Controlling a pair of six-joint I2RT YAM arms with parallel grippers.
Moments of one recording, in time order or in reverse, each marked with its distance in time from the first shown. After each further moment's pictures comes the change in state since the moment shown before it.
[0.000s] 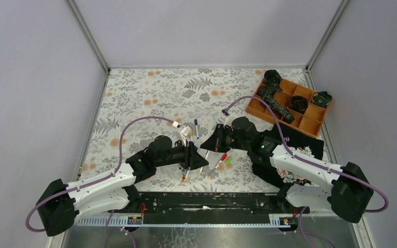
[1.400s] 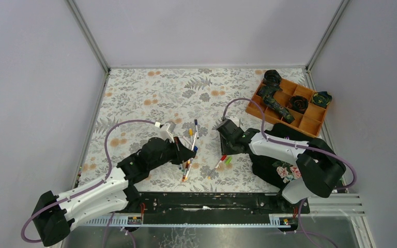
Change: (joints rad) left arm 0.043 -0.125 -0.025 -0.183 -0.299 -0.092; right arm -0.033 0.321 0.113 -0.413 0.445 -0.255
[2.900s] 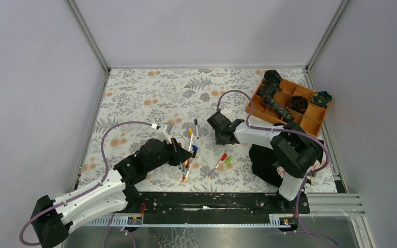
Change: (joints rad) left arm 0.003 -0.058 -0.009 -0.071 -0.030 0.000; right arm -0.035 0.275 0.184 0.052 0.154 -0.003
